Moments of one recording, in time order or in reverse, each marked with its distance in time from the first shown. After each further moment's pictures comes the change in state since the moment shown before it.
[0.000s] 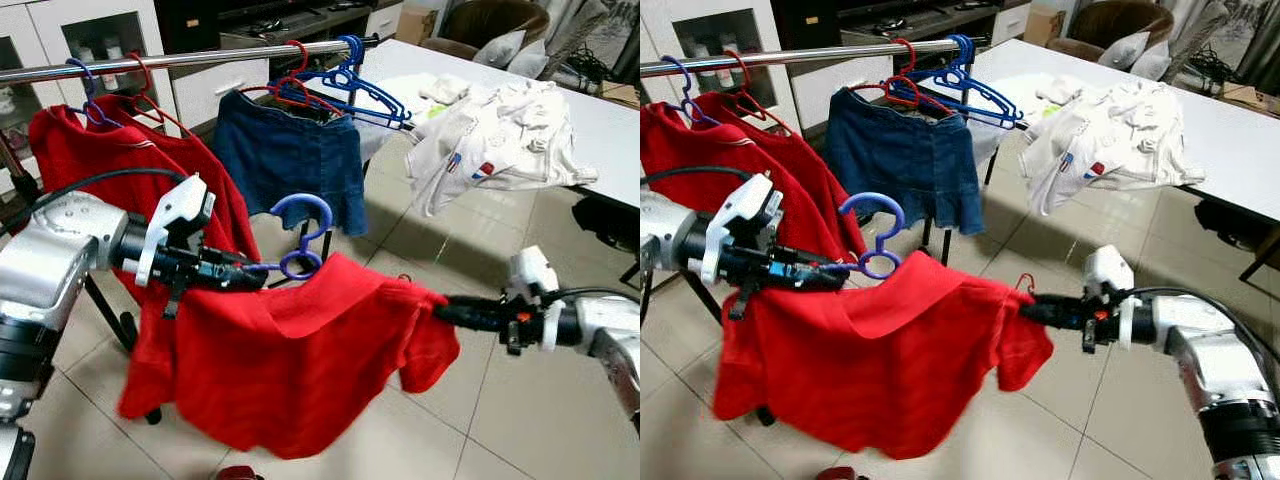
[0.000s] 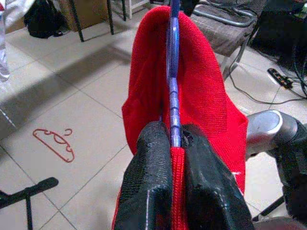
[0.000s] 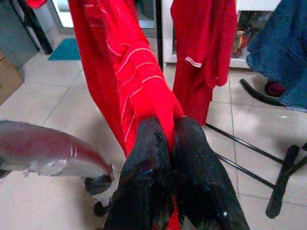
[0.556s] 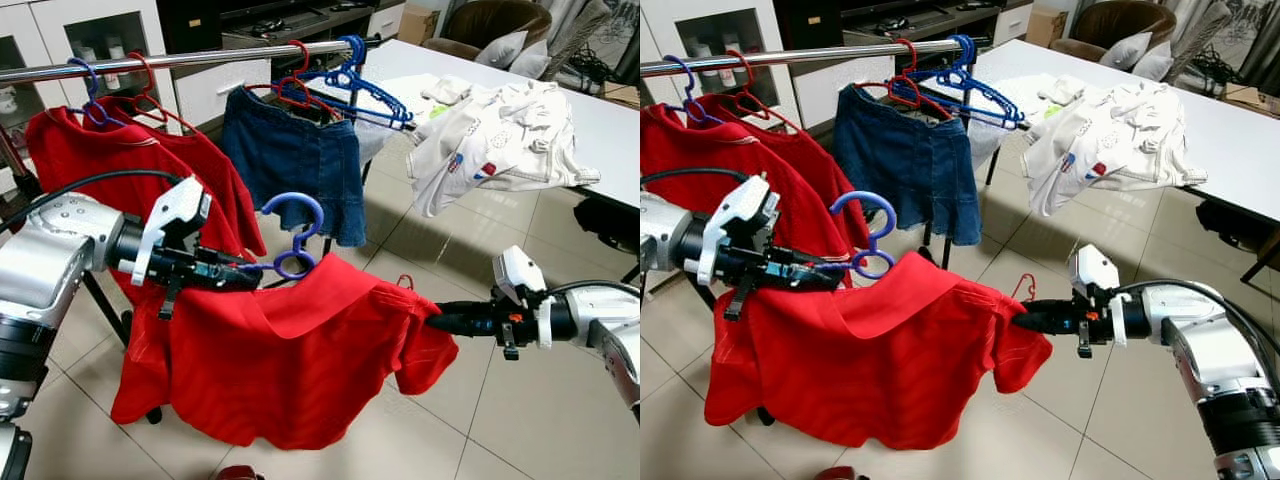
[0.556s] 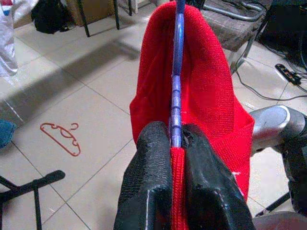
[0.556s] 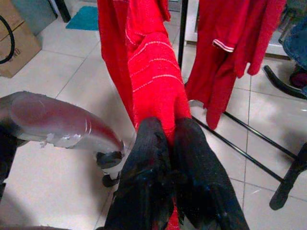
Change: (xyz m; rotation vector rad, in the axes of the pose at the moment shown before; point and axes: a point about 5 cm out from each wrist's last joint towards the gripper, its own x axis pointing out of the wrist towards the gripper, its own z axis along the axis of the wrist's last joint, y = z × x) left arm -0.004 0.004 0.002 0.013 0.020 0.024; right arm 0.010 0.006 0.013 -0.070 0.116 0.109
